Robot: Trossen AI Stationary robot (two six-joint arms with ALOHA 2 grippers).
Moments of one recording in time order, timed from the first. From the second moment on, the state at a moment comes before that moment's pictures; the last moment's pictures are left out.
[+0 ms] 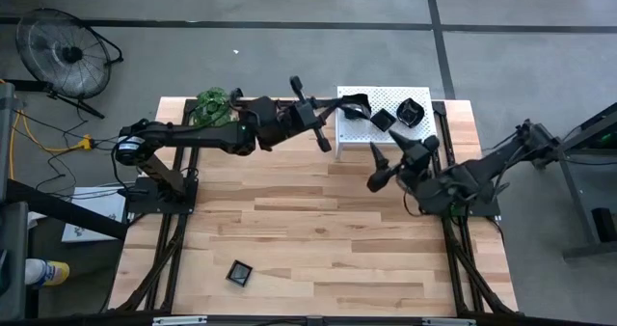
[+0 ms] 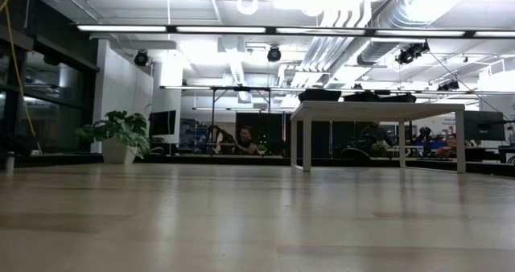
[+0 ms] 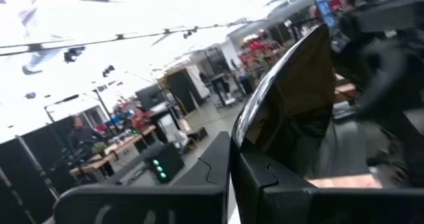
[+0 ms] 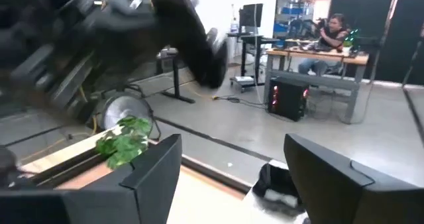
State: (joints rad) left arm 0.10 1.59 1.41 0.45 -0.32 0.52; right arm 0.49 1.17 1.10 -0.24 1.45 0.37
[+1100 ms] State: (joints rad) left arm 0.14 1.64 1.41 0.55 -0.19 0.46; right arm 0.34 1.23 0.98 0.50 1.32 -0.08
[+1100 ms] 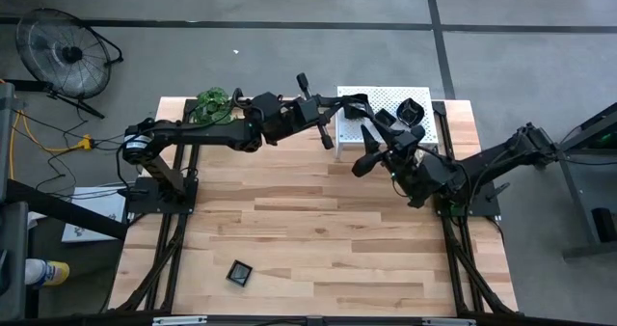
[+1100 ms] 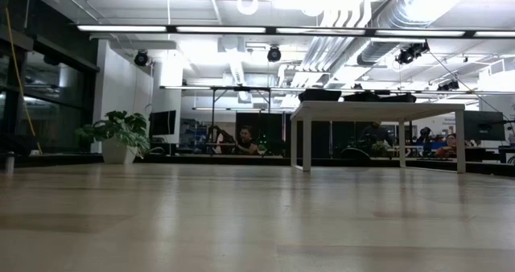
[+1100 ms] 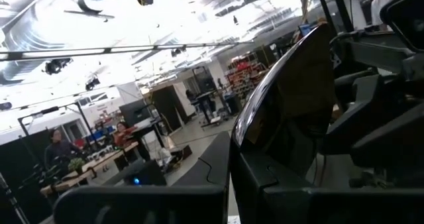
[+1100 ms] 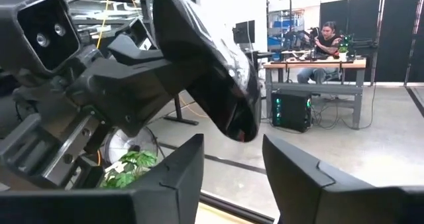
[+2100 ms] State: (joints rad) left arm 0.14 1.64 1.41 0.55 -0.17 0.46; right arm 0.30 1.23 0.98 0.54 1.32 -0.11
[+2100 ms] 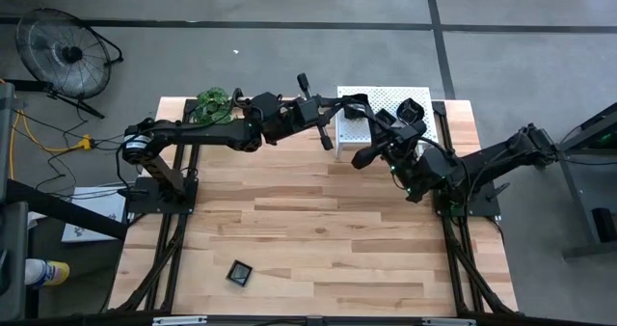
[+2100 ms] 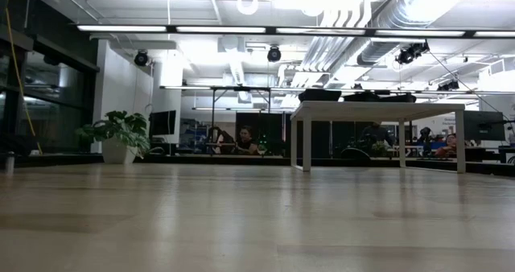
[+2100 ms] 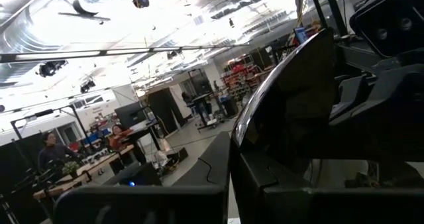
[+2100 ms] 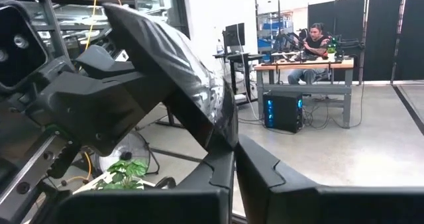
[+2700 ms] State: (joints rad) left arm 0.14 1.63 1.41 0.51 -0.10 0.44; right arm 0.31 1.23 0.98 0.54 1.32 -0.11
